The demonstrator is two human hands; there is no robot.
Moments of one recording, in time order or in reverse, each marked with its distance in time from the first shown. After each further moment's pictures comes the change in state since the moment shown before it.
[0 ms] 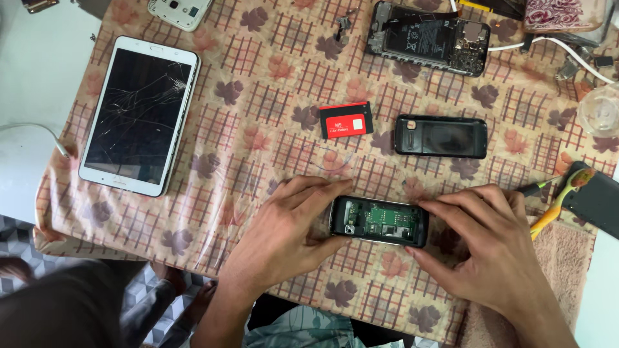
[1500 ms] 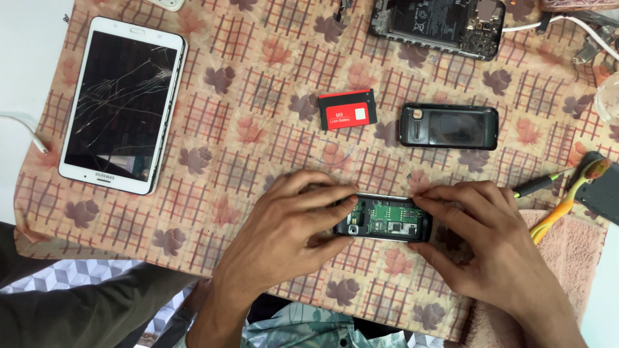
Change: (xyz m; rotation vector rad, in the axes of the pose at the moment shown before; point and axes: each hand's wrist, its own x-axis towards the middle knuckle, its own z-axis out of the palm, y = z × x) left_hand 0.001 -0.003 -0.001 0.000 -0.049 0.095; right_hand 0.009 -0.011 -0.005 0.116 -0.072 -0.003
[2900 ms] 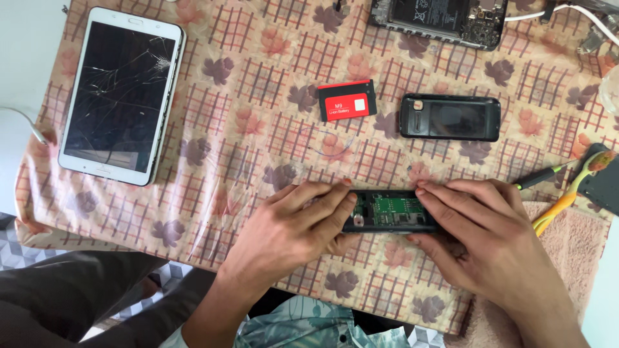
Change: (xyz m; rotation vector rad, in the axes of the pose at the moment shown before) left_hand -0.013 -0.003 0.019 0.397 0.124 0.222; right_hand -0.008 -0.003 0.002 -0.126 0.032 -0.079
